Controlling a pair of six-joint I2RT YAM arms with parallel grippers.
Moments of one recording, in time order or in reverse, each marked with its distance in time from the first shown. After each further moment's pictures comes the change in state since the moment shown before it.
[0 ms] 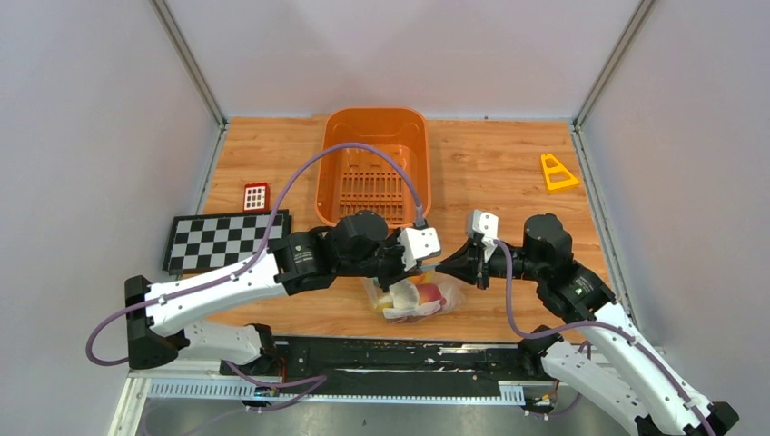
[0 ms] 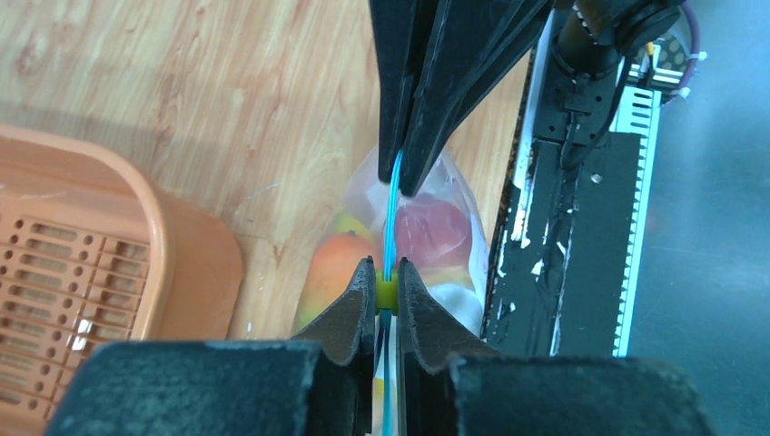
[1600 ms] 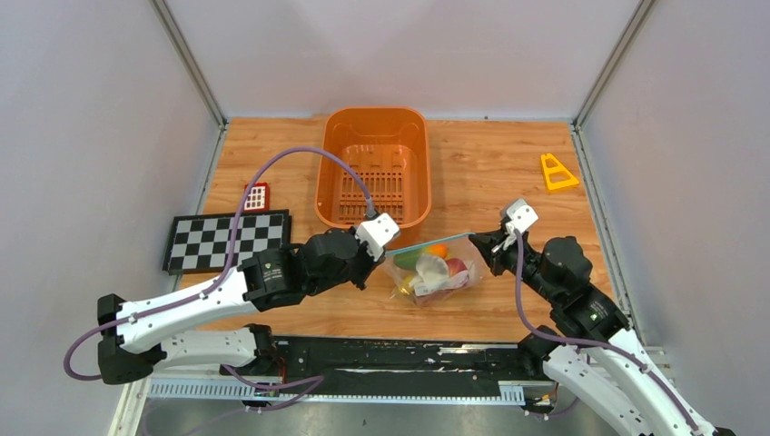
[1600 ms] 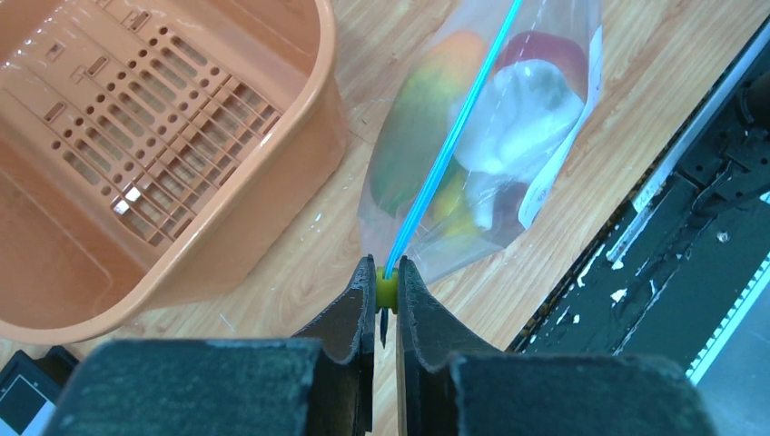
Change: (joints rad) left arm -0.003 -0.221 -0.195 -0.024 -0.415 -0.230; right arm 0.011 -0.198 -0.089 0.026 0.692 0.144
